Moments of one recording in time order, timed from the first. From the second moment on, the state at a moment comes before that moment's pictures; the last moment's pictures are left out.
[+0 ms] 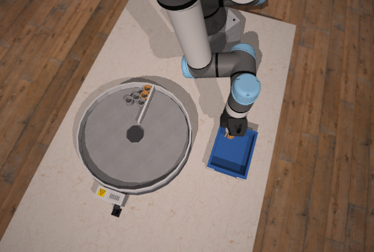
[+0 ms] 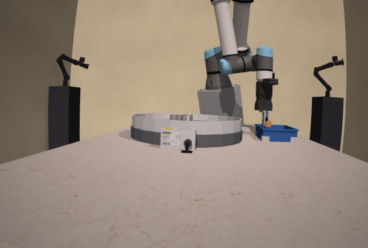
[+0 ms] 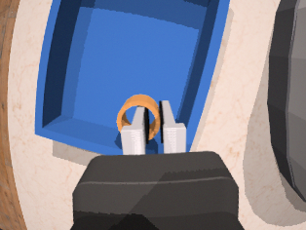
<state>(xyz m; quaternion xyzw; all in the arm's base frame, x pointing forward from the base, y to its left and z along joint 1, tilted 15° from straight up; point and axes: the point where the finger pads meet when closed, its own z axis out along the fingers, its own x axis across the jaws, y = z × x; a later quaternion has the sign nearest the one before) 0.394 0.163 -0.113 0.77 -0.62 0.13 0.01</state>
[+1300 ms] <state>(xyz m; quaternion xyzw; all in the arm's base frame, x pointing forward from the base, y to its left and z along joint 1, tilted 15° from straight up) 0.398 0.161 -0.130 0.77 -0.62 0.13 0.01</state>
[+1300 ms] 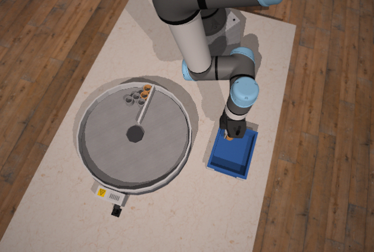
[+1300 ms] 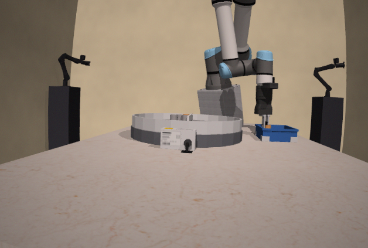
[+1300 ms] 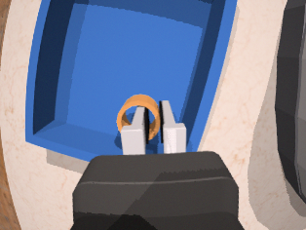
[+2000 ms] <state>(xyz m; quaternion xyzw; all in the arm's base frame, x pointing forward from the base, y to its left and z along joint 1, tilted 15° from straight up) 0.400 0.159 -0.140 0.77 -0.62 0.13 0.00</state>
